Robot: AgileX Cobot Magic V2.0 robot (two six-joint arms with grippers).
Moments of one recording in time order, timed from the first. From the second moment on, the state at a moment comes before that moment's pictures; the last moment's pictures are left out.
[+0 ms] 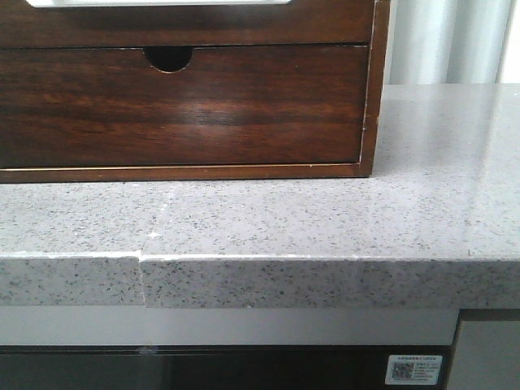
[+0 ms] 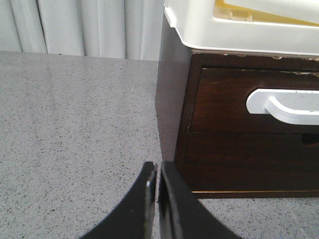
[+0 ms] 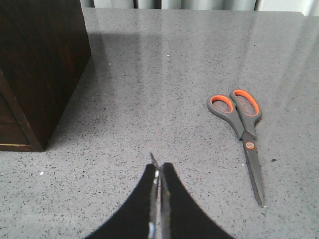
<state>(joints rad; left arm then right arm) -0.08 0.38 -0.56 -0.10 0.46 0.01 0.00 0.46 -0.57 -0.03 0.54 0.04</state>
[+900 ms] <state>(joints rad) -0.07 0.38 -0.56 -0.06 0.46 0.01 0.00 0.46 -0.57 -0.06 0.54 0.04</state>
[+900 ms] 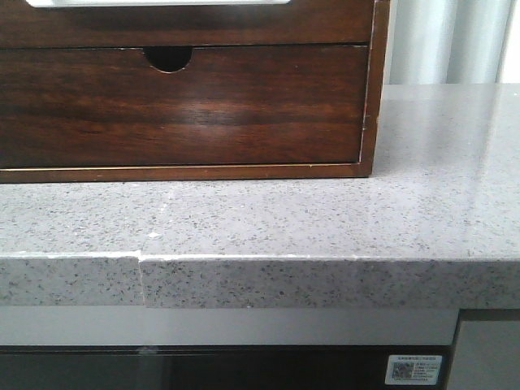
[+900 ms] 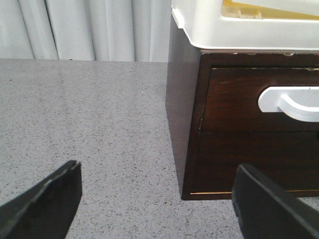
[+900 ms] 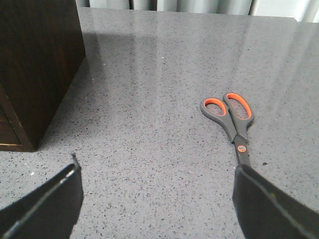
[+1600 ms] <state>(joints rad) -0.07 0.62 -0.56 -1.03 0.40 0.11 0.00 0.46 -0.57 -0.02 0.54 0.04</state>
